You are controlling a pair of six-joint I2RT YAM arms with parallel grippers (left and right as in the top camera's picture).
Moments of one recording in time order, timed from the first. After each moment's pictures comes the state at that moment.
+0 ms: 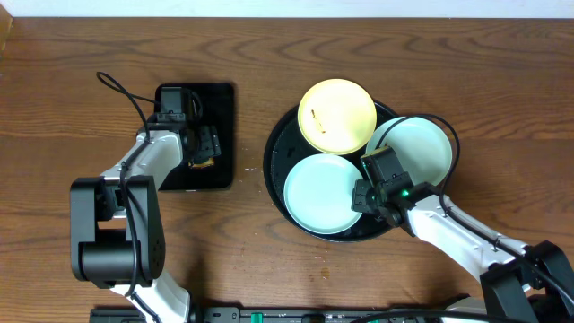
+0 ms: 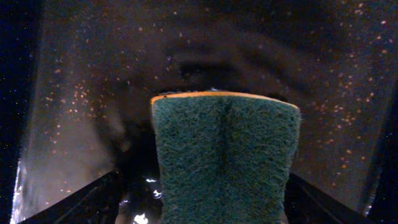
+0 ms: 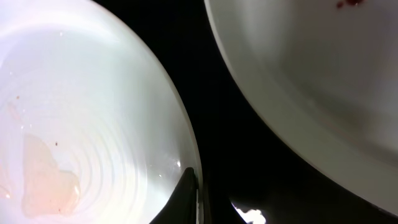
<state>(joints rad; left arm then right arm) 0.01 1.84 1.04 -0.41 -0.04 -0.21 0.47 1.51 0.67 -0.33 -0.01 0.60</state>
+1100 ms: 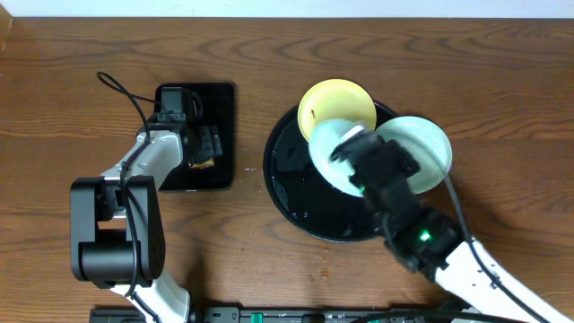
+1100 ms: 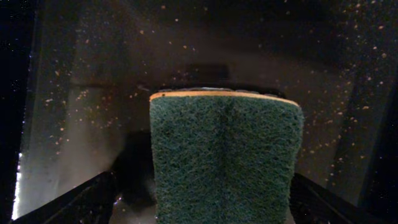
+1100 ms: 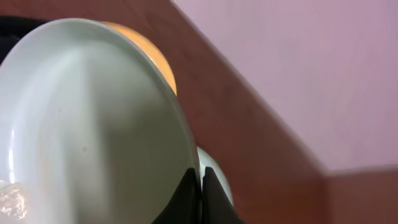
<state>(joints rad) 0.01 1.84 1.04 -0.41 -0.04 -0.21 0.77 1.13 0.78 -0.21 0.69 -0.44</state>
